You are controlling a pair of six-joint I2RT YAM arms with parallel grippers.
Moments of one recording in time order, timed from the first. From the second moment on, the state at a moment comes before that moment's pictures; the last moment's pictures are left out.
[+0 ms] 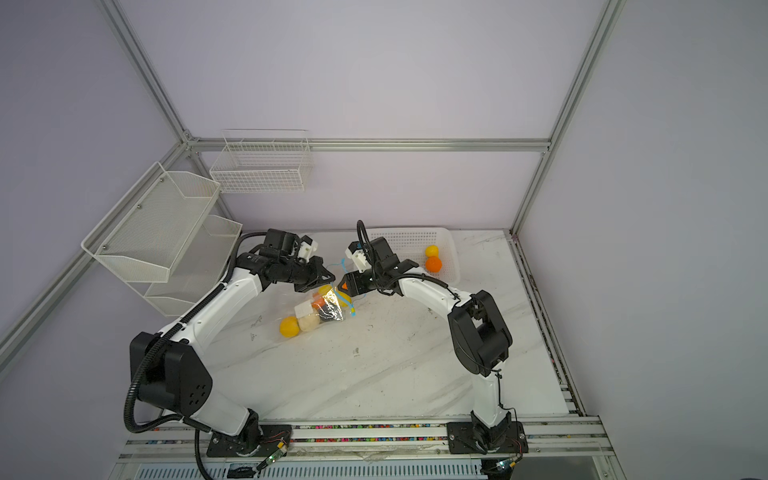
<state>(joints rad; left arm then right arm) -0.26 1.57 1.39 -0.71 0.52 -0.59 0.67 1.95 1.54 -0.34 -0.47 0.27</state>
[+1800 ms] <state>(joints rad) -0.26 1.57 1.39 -0.70 0.53 -0.59 0.65 1.84 1.66 -0.42 -0.21 0.23</state>
